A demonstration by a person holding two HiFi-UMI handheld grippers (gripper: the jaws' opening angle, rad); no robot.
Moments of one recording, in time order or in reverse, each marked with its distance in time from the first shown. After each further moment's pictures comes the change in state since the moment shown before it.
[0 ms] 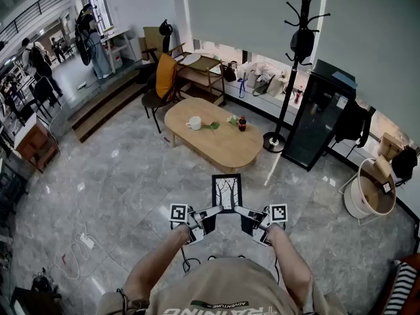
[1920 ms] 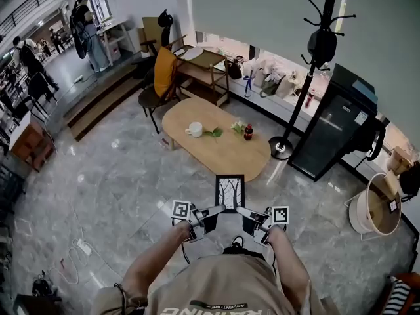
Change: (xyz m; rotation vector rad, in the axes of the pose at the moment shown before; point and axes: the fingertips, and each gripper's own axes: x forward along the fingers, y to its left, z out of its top) left arm 0.048 0.082 0.166 -0.057 0.033 0.009; right arm 0.056 -0.093 0.156 -0.002 0.010 -0.020
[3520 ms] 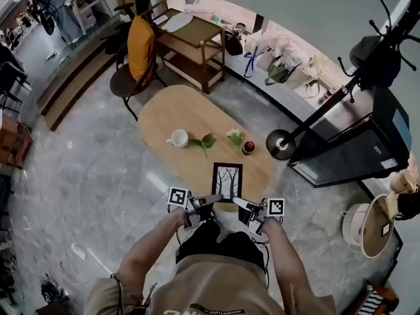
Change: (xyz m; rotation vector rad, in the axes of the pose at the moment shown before) left arm 0.082 0.154 0.333 -0.193 0.028 0.069; right arm 0.107 -0.194 0.301 0.174 -0.014 -0.089
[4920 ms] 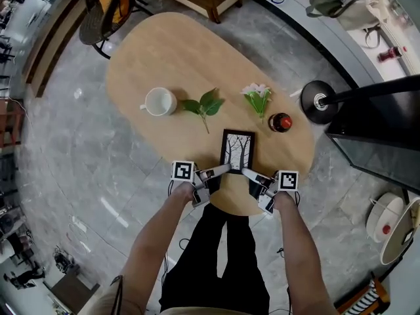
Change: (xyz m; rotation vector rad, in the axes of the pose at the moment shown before) left arm 0.002 0.341 0.135 -0.160 -0.133 0.152; right arm 0.015 -0.360 0.077 0.205 0.065 -0.164
